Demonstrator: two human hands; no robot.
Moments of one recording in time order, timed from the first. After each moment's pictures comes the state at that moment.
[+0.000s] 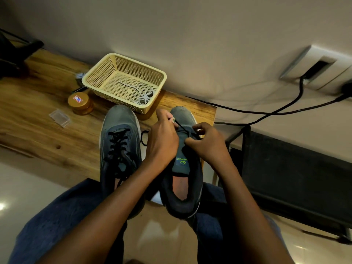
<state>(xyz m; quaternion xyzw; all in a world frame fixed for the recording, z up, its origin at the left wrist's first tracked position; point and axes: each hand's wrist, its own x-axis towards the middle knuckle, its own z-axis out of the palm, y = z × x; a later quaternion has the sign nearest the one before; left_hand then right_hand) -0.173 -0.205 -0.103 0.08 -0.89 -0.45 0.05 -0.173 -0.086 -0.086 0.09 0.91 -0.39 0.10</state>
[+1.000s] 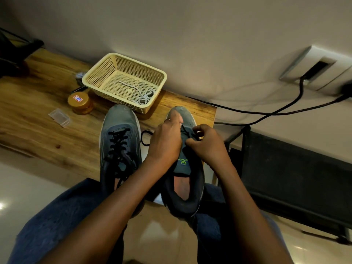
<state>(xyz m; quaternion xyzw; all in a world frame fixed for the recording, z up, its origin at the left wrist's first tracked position) -0.171 -0.204 -0.100 -0.01 -0.96 -0.29 0.03 -0.172 -0.089 -0.088 0.09 0.91 -0.38 0.12</state>
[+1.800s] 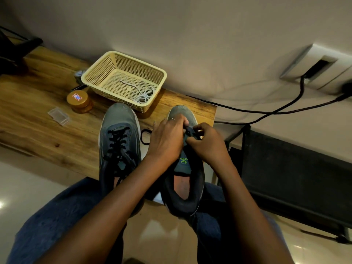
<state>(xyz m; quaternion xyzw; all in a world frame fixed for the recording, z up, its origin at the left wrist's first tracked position) -0.171 -0.202 -0.098 -0.05 -0.97 -0.26 0.00 -0.174 -0.087 -0.092 0.08 0.92 -0.36 0.11</state>
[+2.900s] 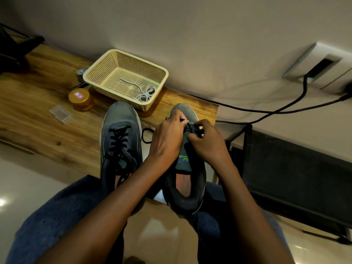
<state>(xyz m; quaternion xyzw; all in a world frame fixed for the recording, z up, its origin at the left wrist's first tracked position) -0.174 -0.200 -0.104 -0.01 -0.93 -0.36 0.07 -0.174 -0.089 -0.095 0.06 0.93 -0.35 0.10</state>
